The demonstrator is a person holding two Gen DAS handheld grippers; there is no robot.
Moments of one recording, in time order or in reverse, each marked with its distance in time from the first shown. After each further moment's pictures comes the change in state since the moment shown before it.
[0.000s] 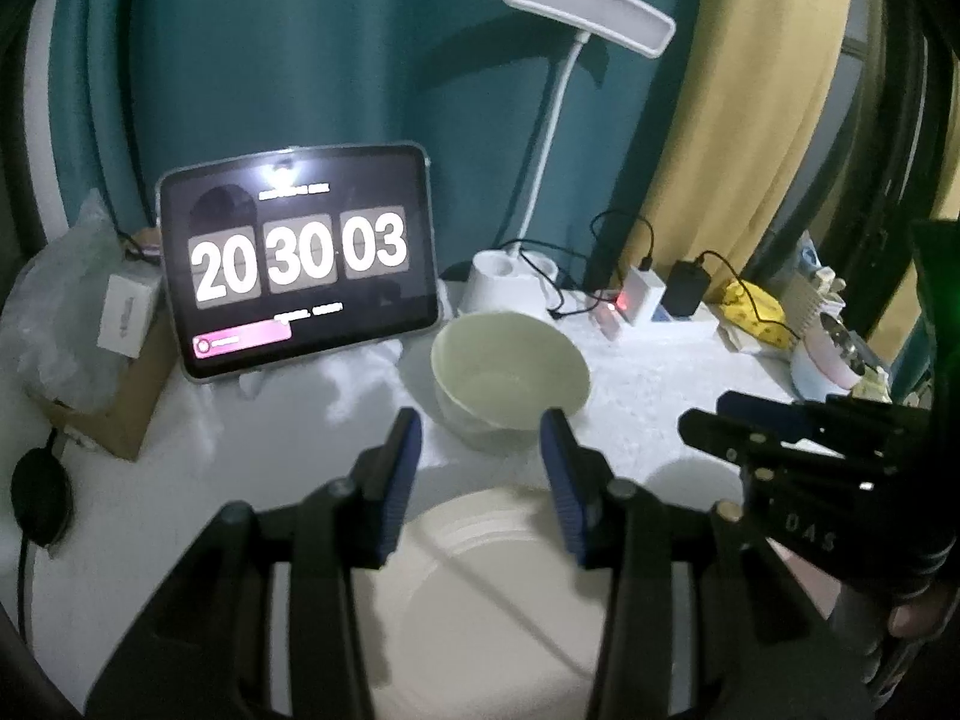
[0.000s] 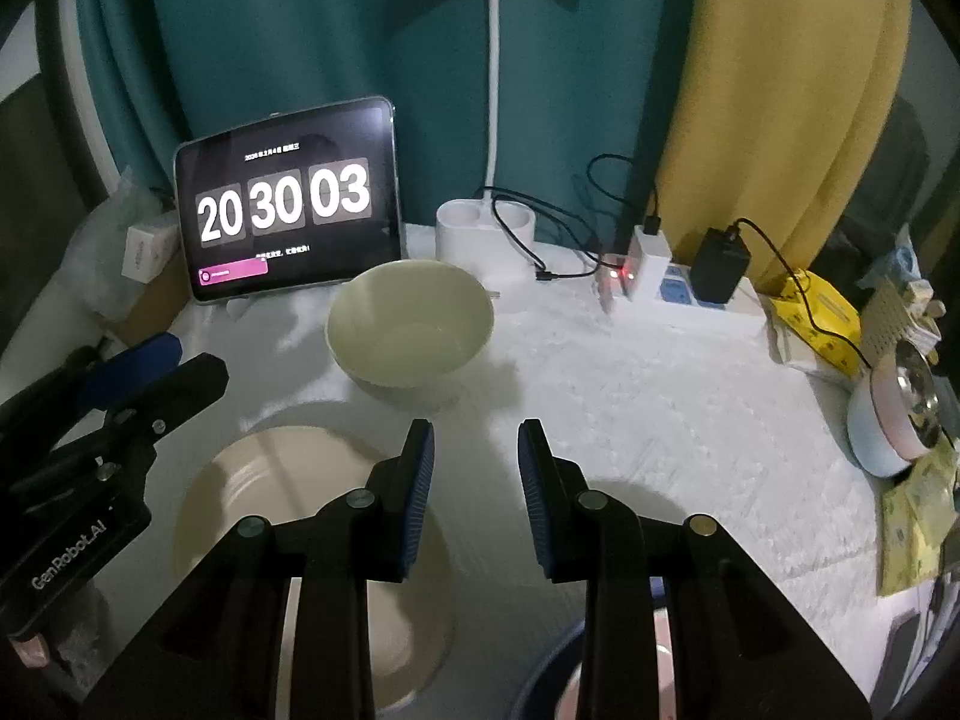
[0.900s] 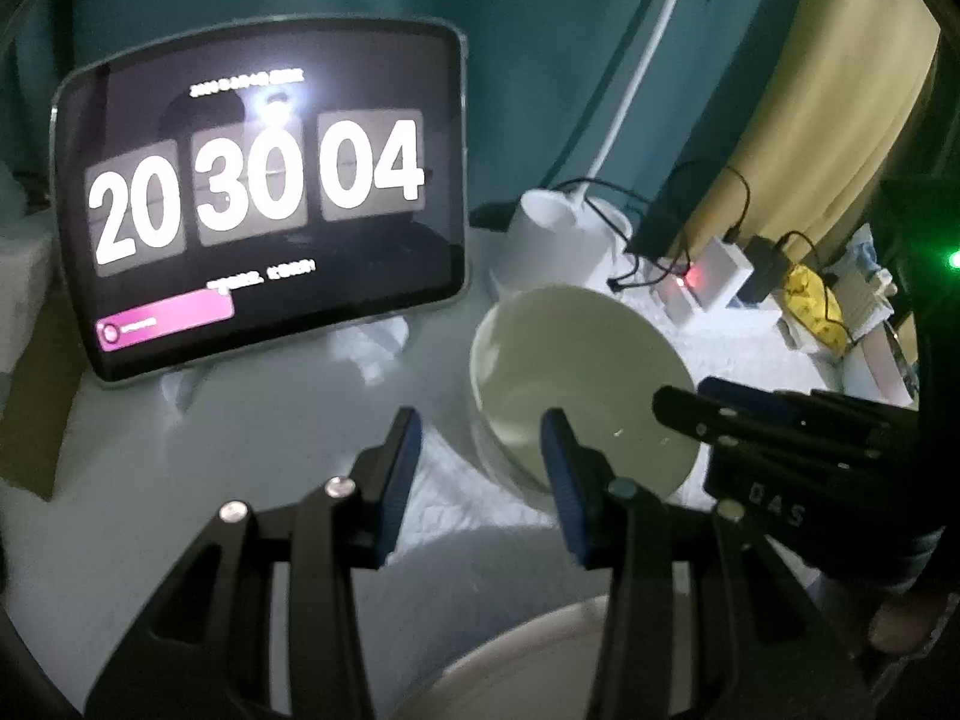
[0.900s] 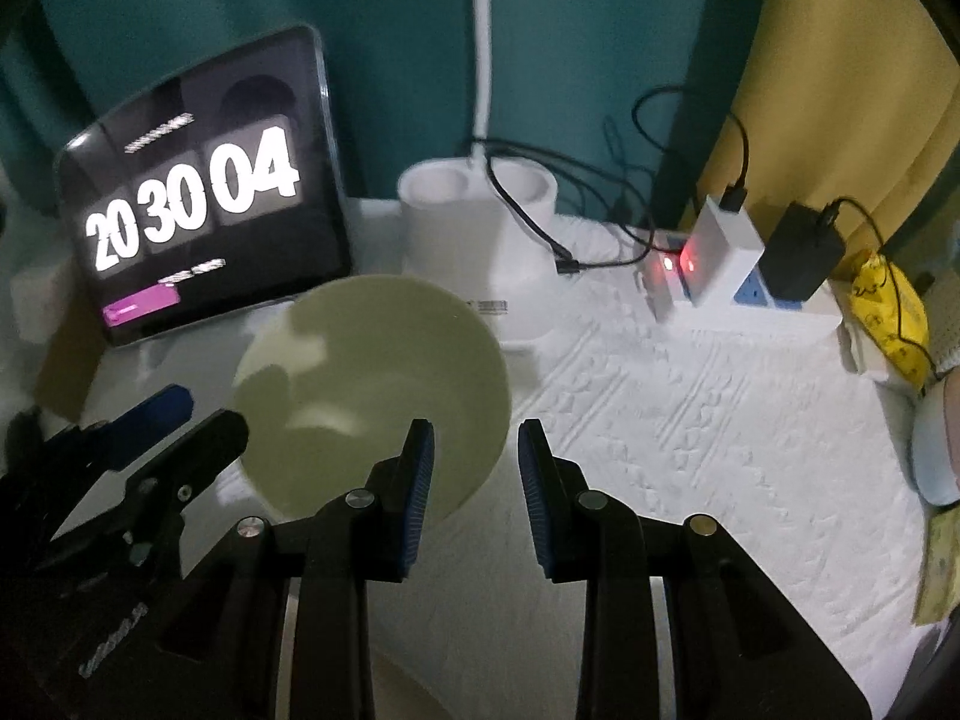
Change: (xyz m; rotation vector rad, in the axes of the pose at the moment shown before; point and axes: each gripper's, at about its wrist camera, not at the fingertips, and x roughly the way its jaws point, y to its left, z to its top) left arm 0.116 0.032 0.020 -0.061 0.160 -0.020; right arm 0.127 0.001 0.048 0.093 0.144 -0.038
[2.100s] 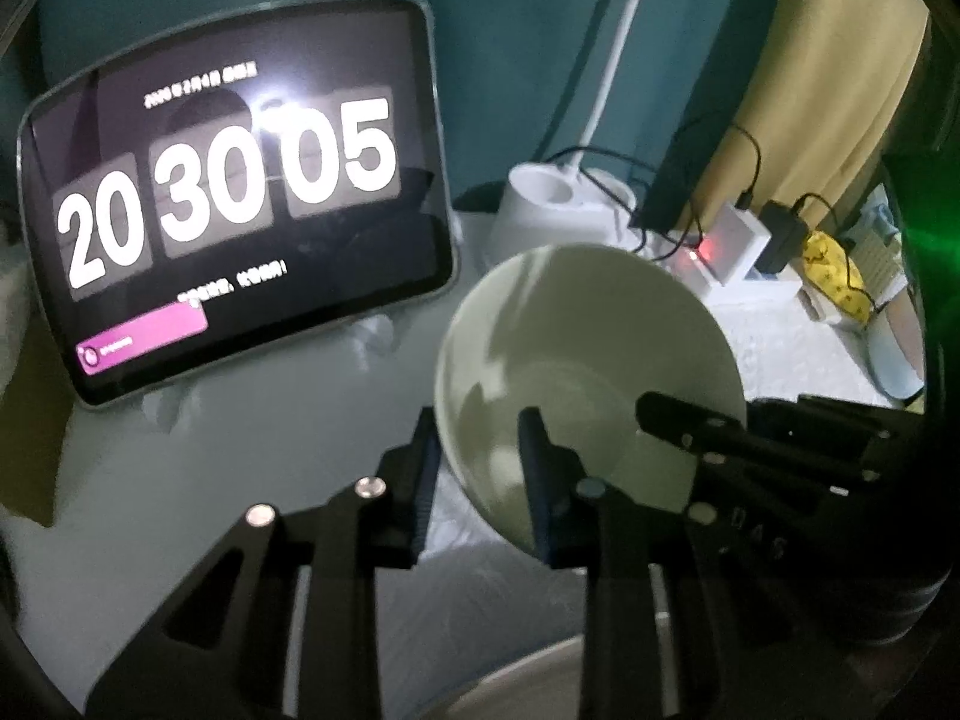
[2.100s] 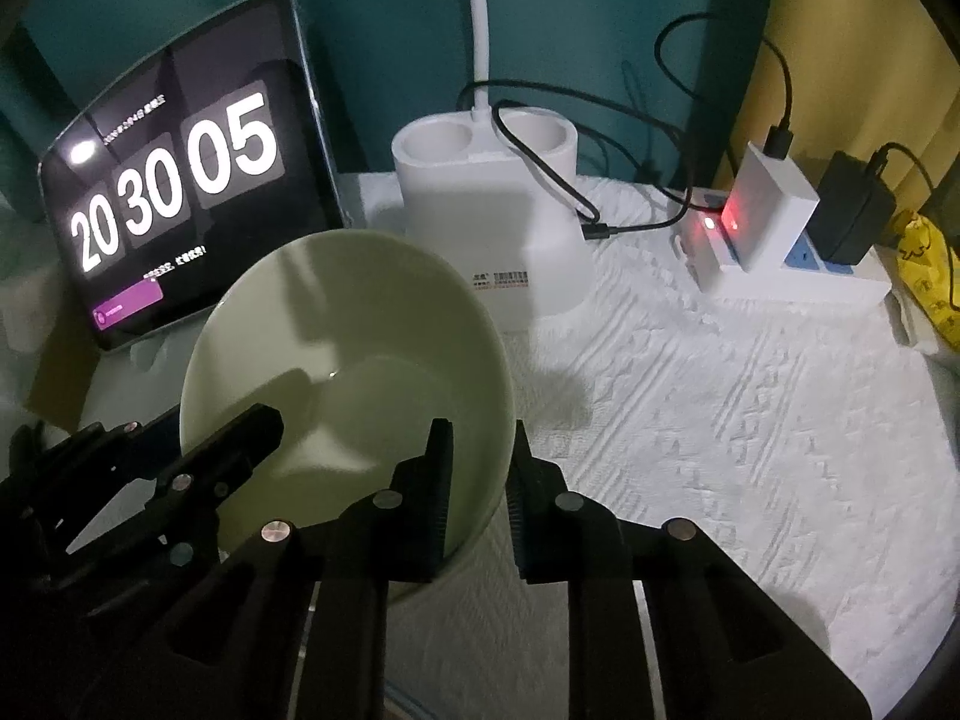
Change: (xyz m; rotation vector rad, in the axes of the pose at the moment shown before) left arm 0.014 -0.016 0.002 0.074 -0.007 0.052; right arm 0.026 -0.001 -0.007 0.024 0.008 0.075
